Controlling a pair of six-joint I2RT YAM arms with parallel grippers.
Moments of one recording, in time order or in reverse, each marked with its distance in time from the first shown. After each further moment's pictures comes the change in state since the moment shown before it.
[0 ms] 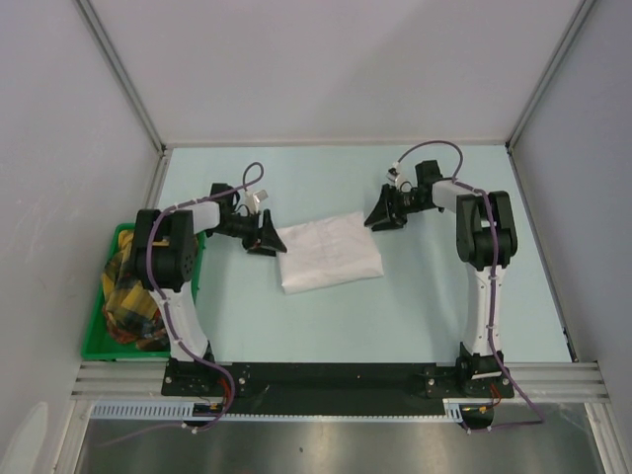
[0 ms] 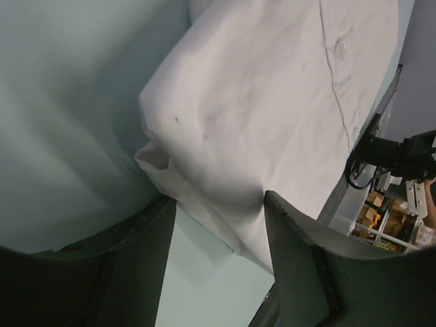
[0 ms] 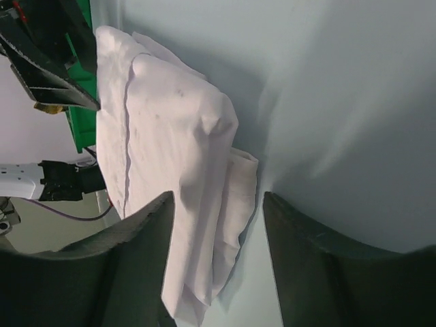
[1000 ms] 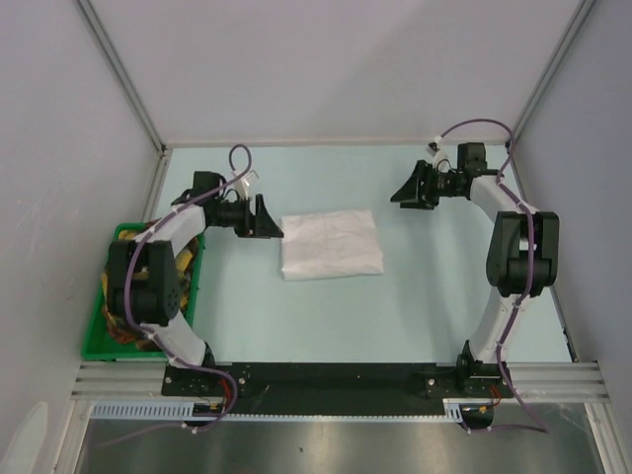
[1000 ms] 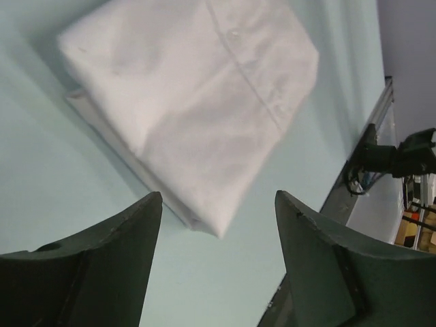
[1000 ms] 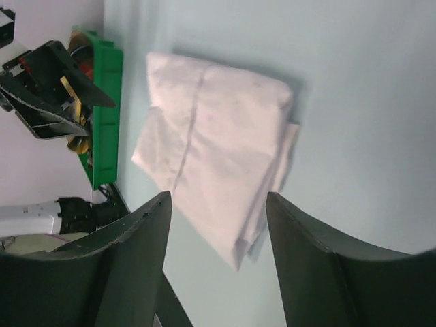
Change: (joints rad) left arm 0.015 -0.208 -0.024 0.076 0.019 -0.010; right arm -0.140 -0.298 -0.151 0.057 0.053 0.100
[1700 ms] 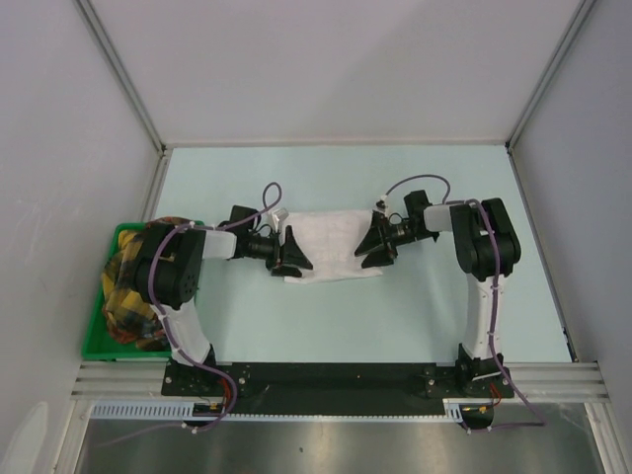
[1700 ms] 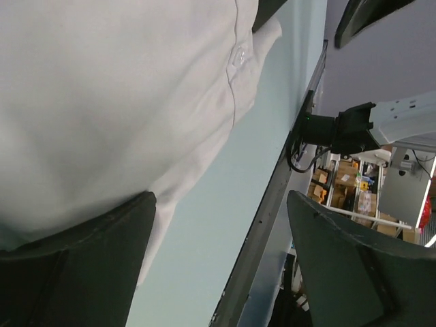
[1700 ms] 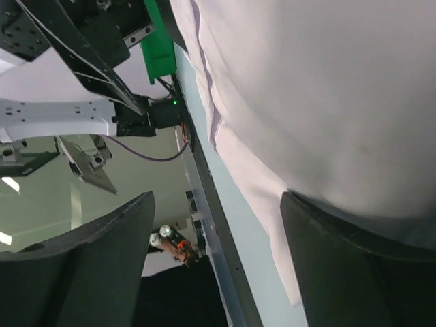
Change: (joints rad) left arm -0.192 0.085 -0.311 0.430 0.114 -0.381; right arm 0.247 0.158 -0.237 0.060 -0.249 0.015
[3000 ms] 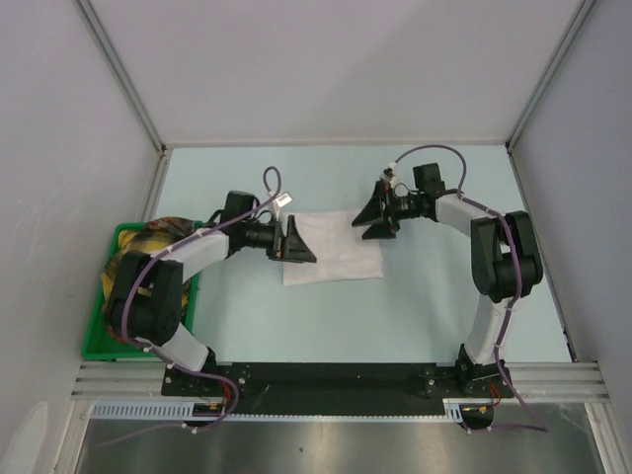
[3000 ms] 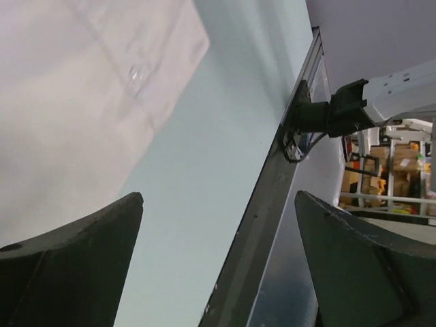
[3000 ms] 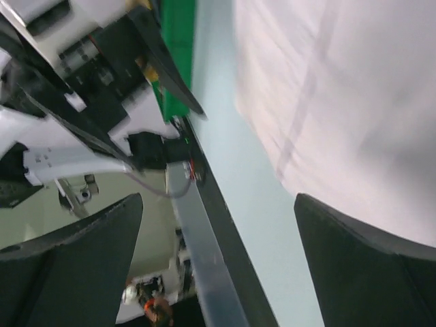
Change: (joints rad) left arm -0.001 -0.278 0.012 -0.209 0.018 0.141; right arm -0.043 -0.198 0.043 -0.027 0.041 0.134
